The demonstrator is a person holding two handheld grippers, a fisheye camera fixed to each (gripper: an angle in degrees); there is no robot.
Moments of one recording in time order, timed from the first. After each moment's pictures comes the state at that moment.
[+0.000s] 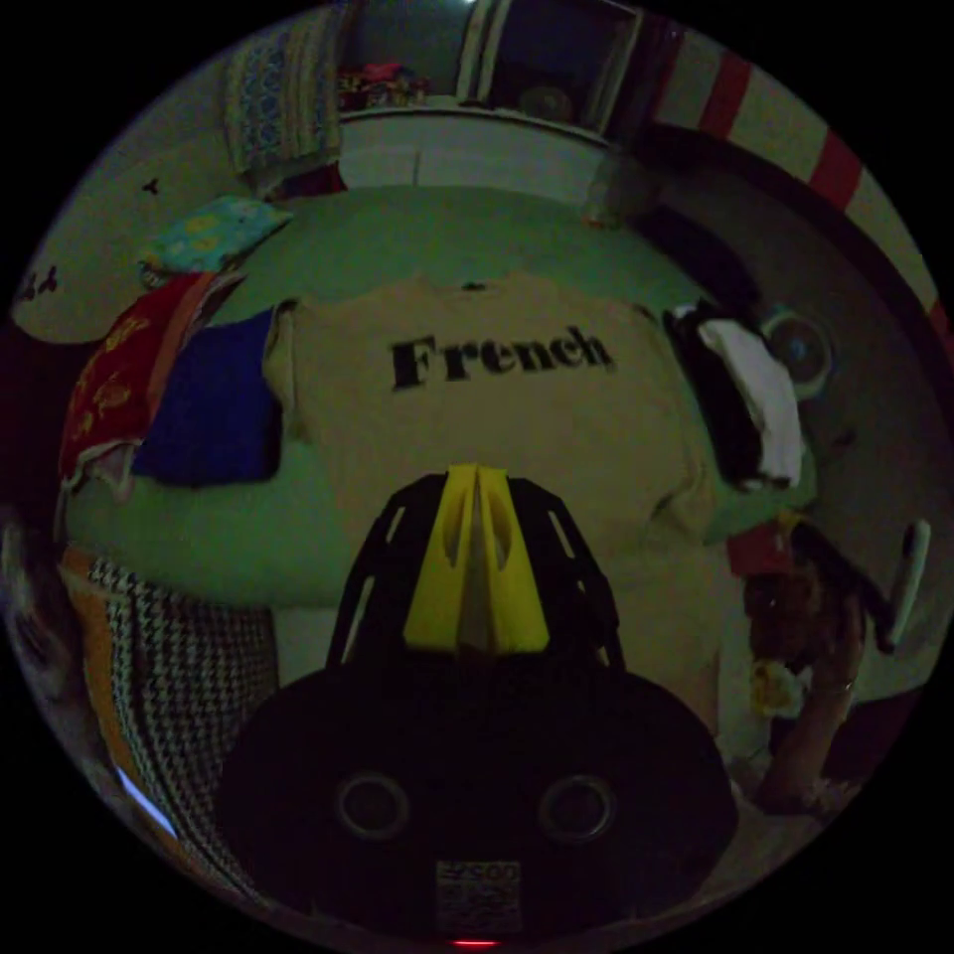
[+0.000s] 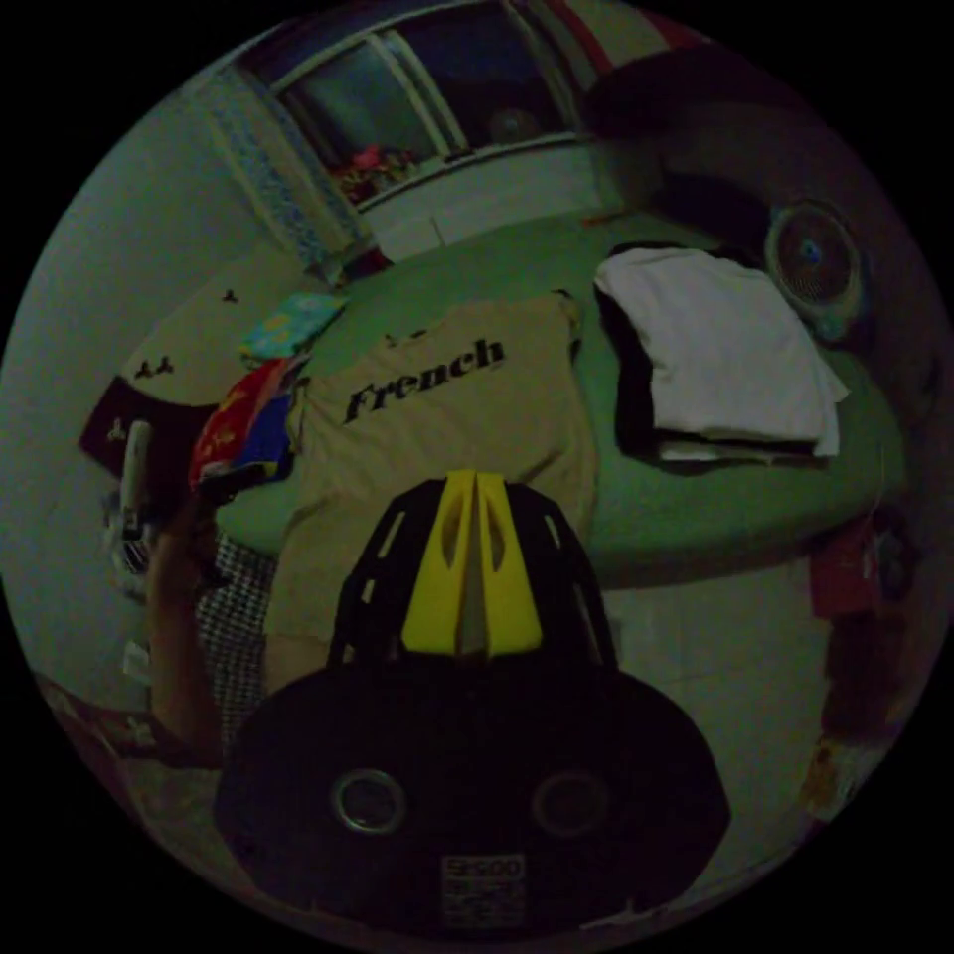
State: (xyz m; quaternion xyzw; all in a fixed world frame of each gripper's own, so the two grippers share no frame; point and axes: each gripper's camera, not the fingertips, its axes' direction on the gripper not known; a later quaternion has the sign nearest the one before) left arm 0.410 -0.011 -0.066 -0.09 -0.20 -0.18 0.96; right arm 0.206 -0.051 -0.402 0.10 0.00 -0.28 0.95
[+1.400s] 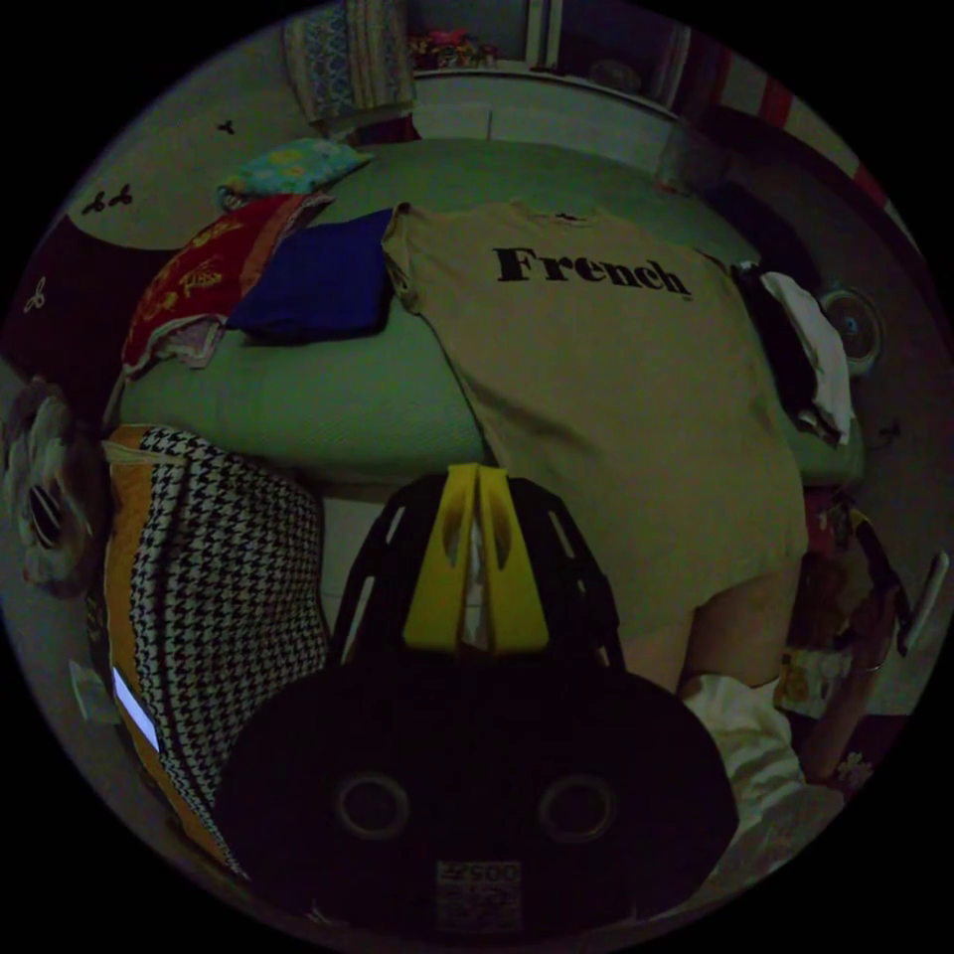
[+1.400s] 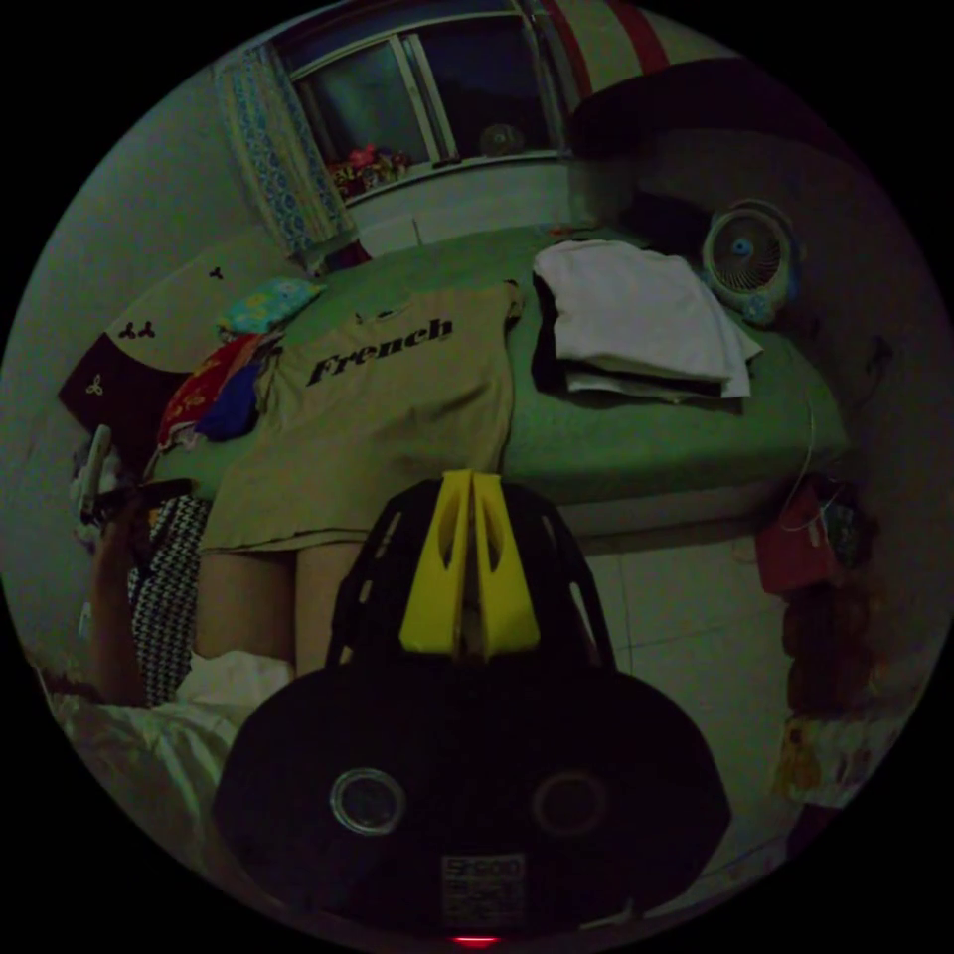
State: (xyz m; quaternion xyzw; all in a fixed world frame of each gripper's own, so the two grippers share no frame) left arm 0.517 0.148 -0.165 -0.15 -0.24 -0.22 0.93; right arm 0.381 0.106 -0.621 0.10 0.02 -0.28 0.96
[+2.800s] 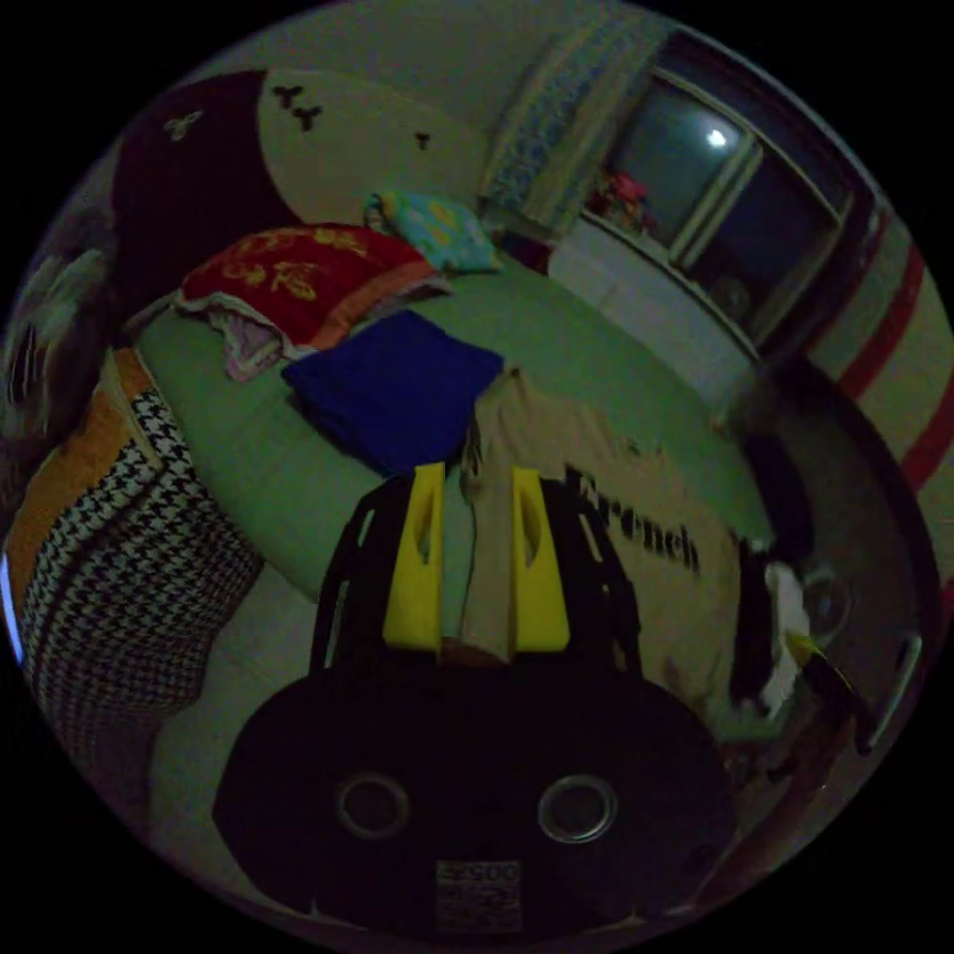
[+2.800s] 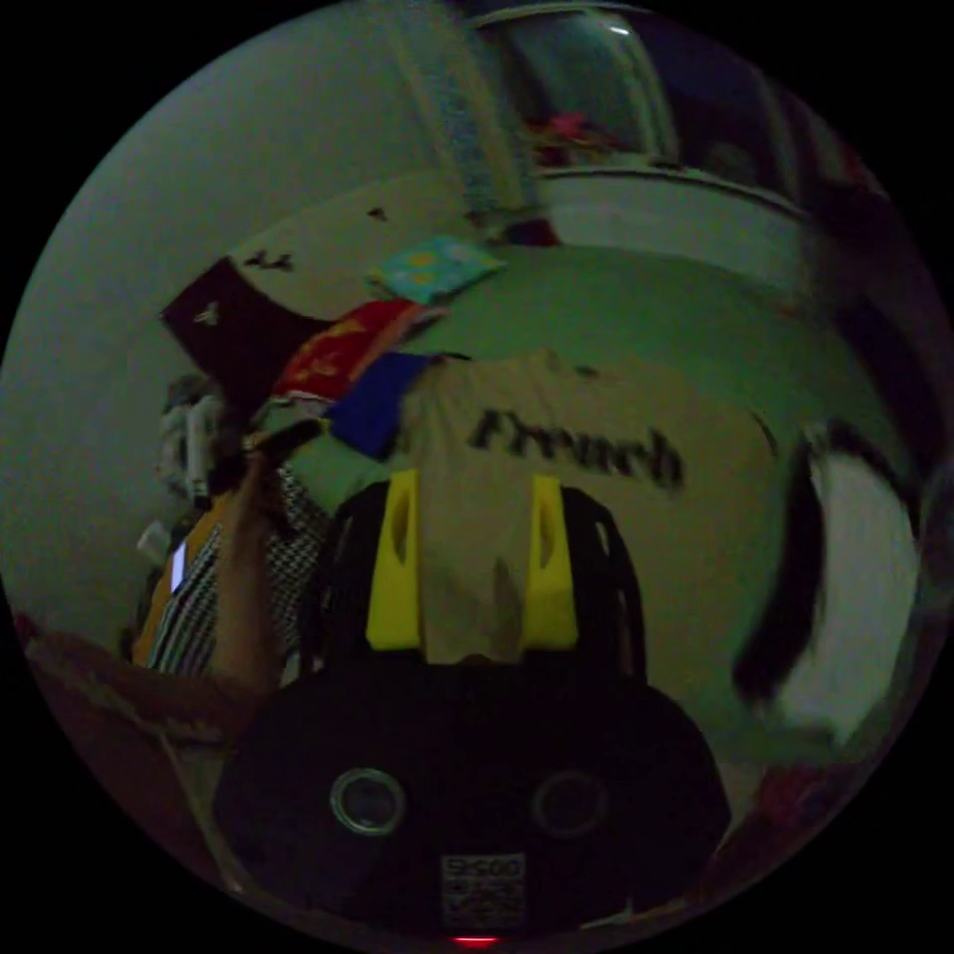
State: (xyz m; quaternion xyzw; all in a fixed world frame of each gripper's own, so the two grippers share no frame) left arm 0.232 0.202 -0.265 0.15 -0.22 -0.42 0.87; right arm -0.142 -0.041 -0.247 0.00 -0.13 -0.50 0.86
